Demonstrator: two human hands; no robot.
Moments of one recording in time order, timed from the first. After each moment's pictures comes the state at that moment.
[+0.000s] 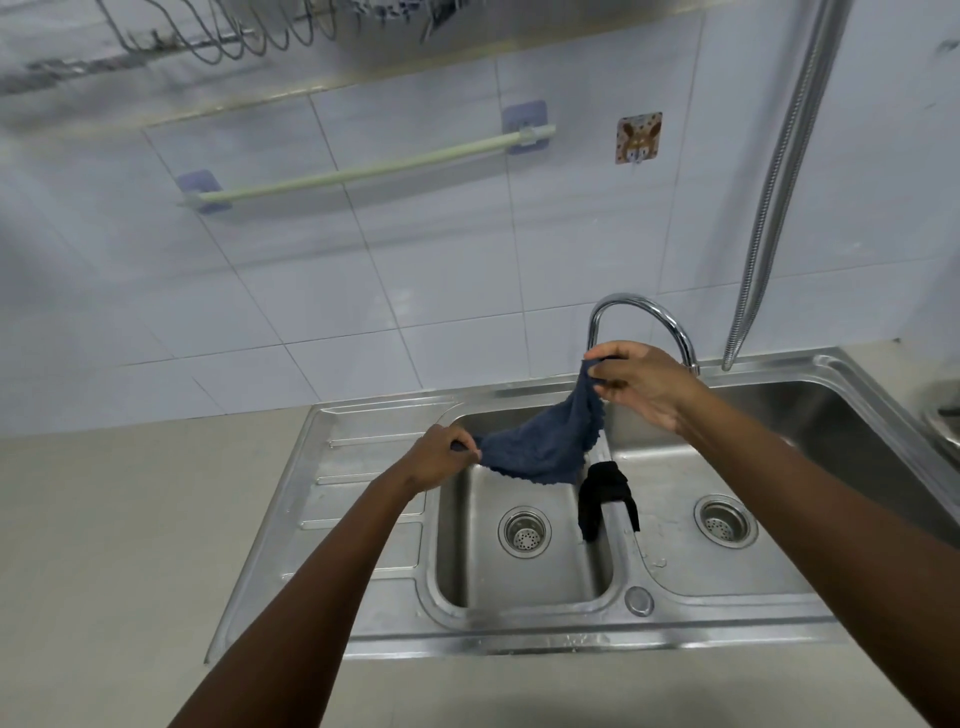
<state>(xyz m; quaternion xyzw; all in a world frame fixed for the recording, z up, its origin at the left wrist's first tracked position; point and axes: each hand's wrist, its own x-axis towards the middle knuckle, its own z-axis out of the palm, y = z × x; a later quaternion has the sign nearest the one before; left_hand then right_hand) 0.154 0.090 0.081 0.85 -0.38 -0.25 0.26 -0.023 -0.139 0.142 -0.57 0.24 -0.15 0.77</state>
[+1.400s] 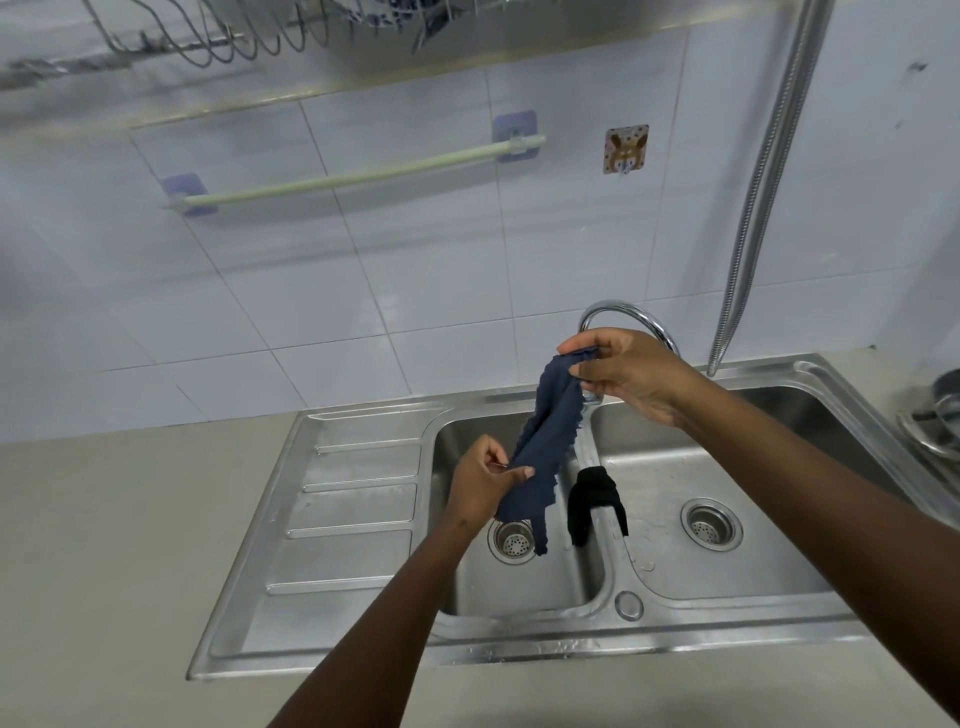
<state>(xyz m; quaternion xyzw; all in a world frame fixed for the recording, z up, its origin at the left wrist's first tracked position) 0.090 0.060 0.041 0.78 -0.30 -0.22 0.50 -0.030 -0.126 0.179 -0.68 0.20 -0.13 0.70</state>
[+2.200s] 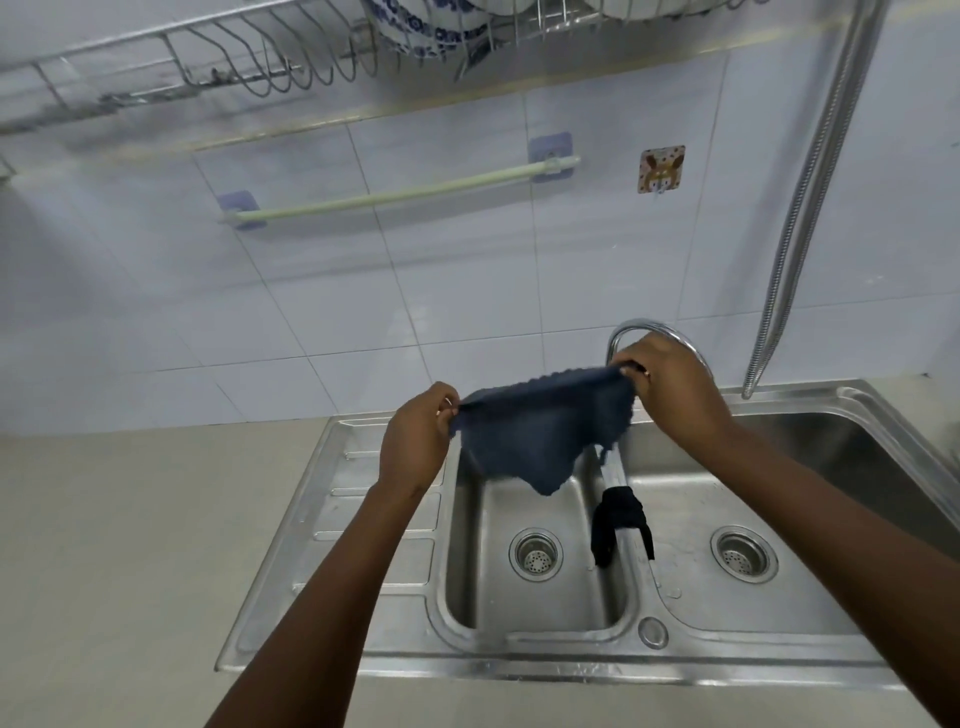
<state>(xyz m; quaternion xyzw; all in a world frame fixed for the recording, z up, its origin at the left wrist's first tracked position) 0.150 0.105 0.135 0.89 -0.34 0.08 0.31 -0.024 -0.146 0.159 -0.93 0.19 -0.27 0.18</state>
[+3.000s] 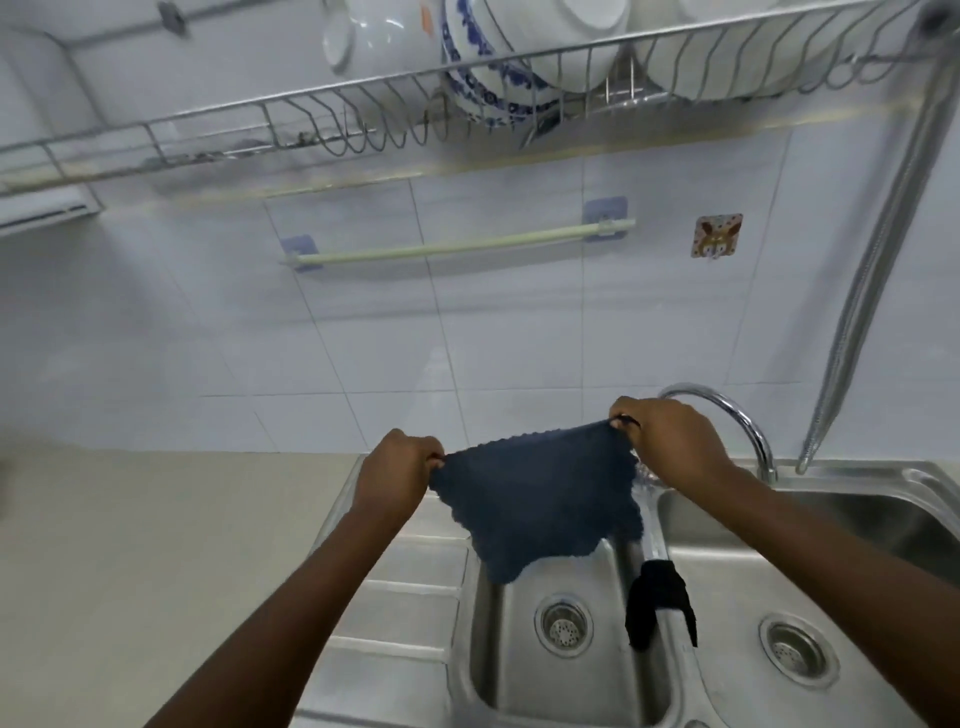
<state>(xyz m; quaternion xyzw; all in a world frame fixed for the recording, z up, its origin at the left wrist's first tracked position) 0.212 0.147 0.160 0.93 -0.34 0.08 0.11 0.033 -0.128 0.175 -0.96 0.20 -0.18 0.11</state>
